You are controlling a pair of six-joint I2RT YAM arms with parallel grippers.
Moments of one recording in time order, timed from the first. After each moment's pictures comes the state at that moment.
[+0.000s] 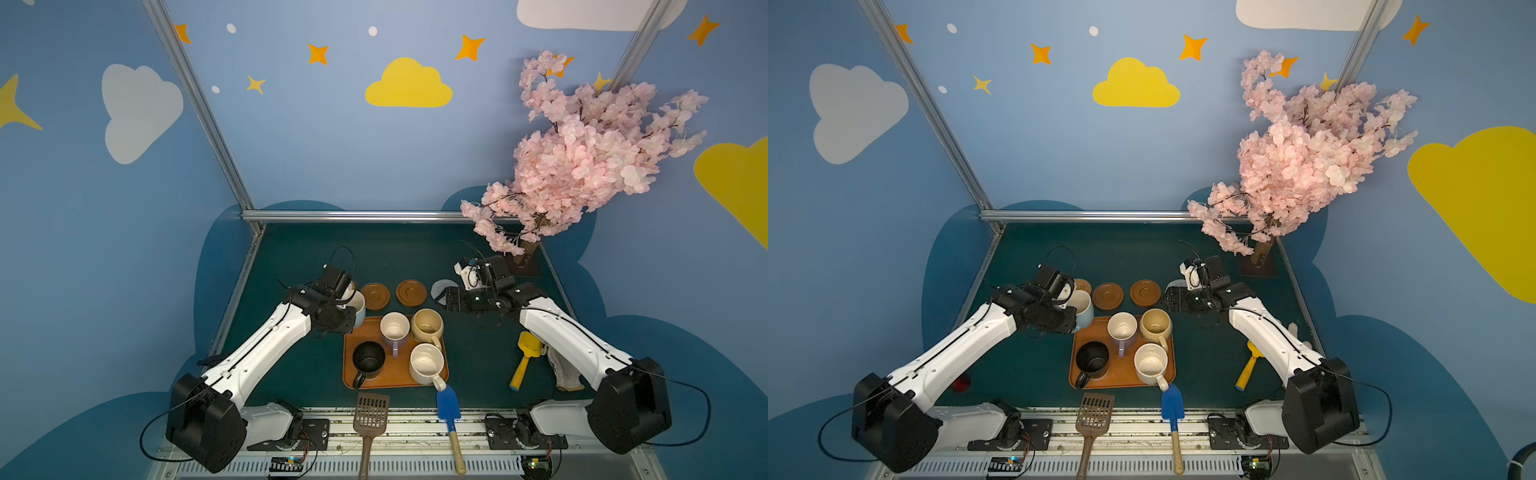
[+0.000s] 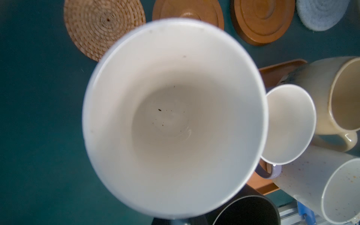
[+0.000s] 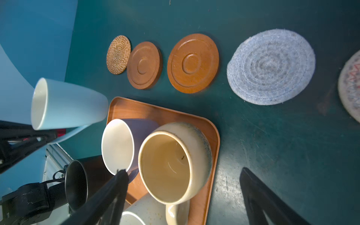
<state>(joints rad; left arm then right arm) -0.44 1.30 1.09 -0.98 0.05 -0.30 0.44 1.34 1.00 -0.57 -0.37 0.36</state>
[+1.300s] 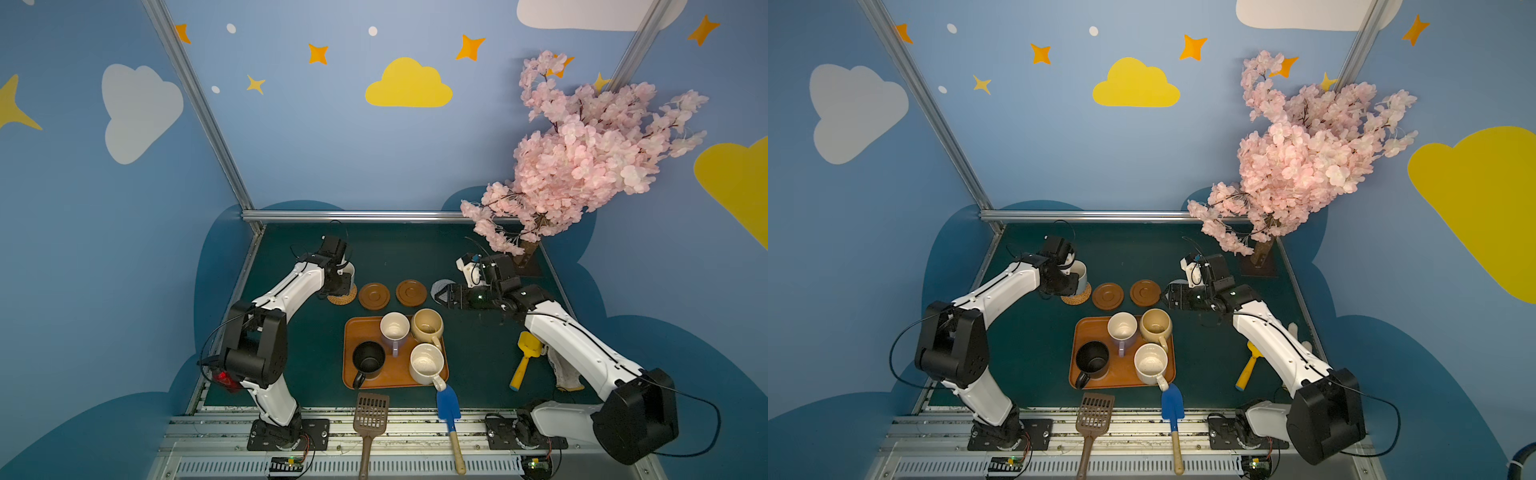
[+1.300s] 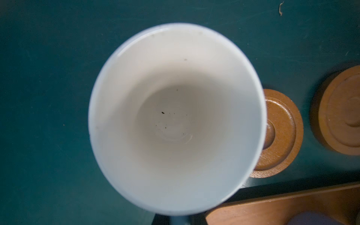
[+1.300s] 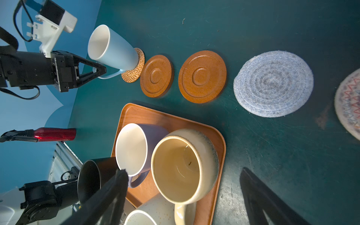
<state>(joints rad) -0.25 1.72 1.29 -0.75 -0.05 -0.16 0.44 1.29 1.00 -0.54 -0.38 0.36</state>
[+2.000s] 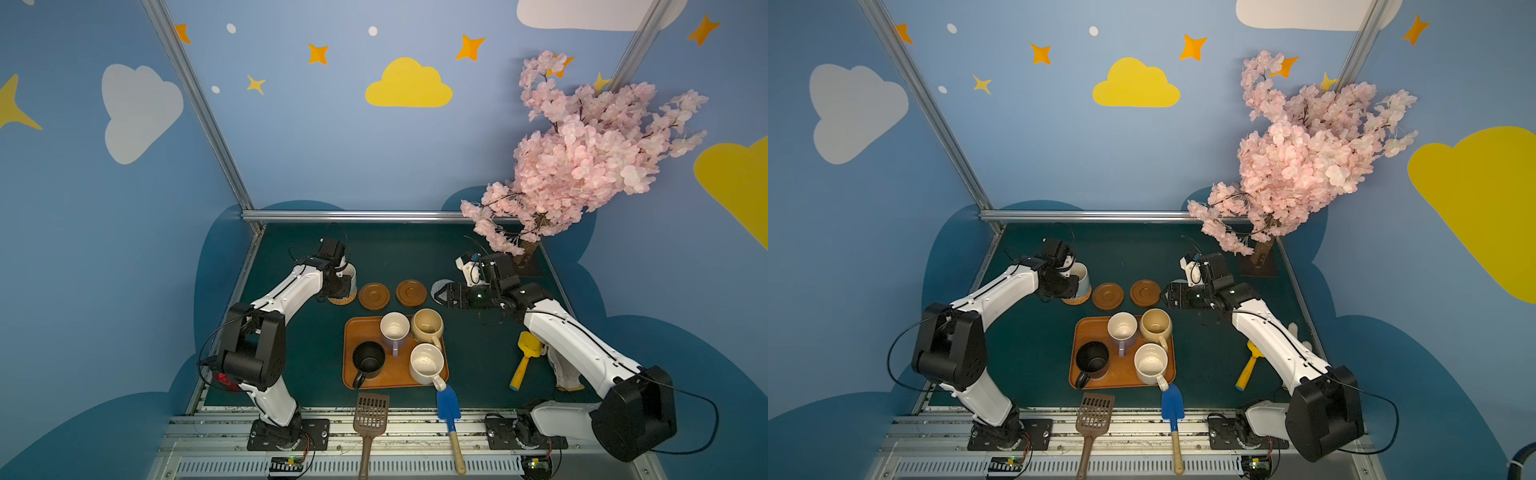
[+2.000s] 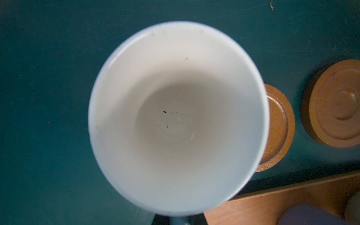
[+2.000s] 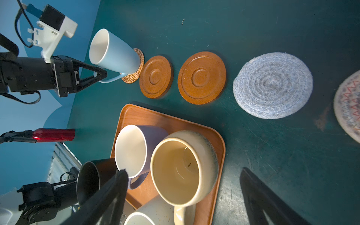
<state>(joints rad) -0.24 1.71 1.26 -0.73 -0.01 -0.15 0.44 1.30 1.01 -0.55 -0.37 0.36</state>
